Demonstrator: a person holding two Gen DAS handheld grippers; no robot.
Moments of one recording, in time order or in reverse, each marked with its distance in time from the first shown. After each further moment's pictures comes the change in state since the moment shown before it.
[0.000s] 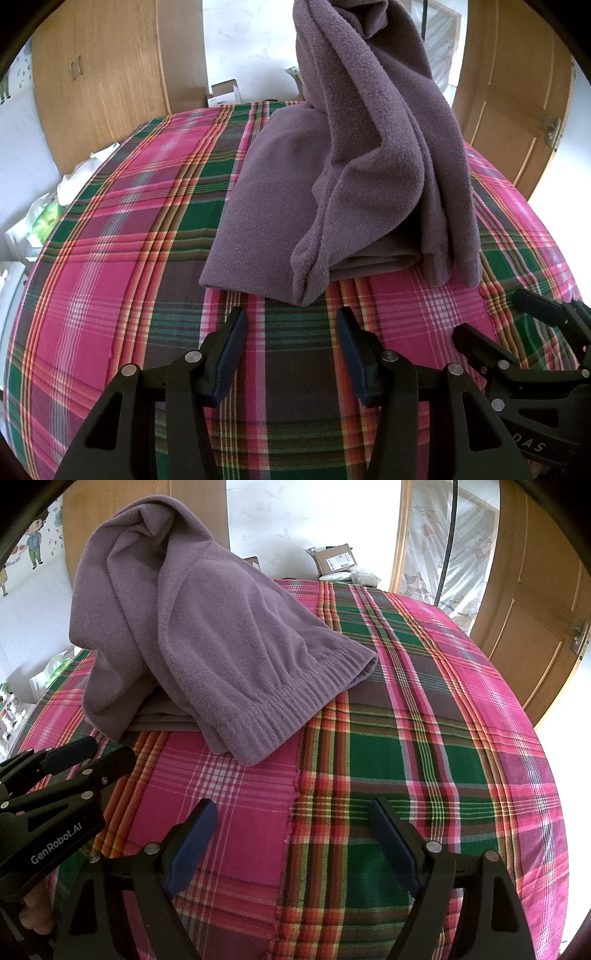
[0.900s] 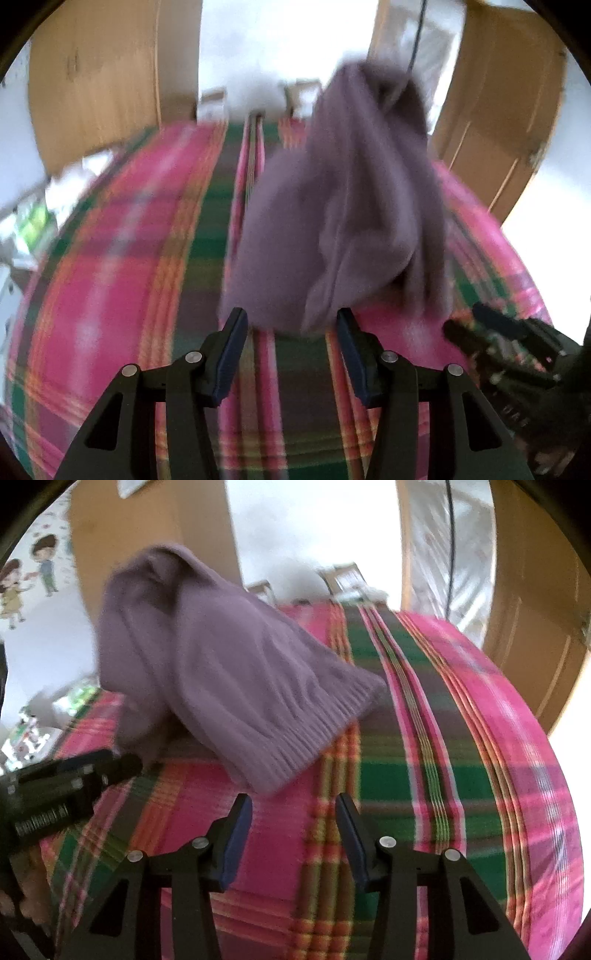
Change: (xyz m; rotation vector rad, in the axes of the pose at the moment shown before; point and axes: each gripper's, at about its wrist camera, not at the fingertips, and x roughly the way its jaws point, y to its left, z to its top) left arm -0.035 0.012 0.025 -0.014 -0.077 -0.116; right arm -0.013 -0.008 0.013 0.006 -0.124 0.121
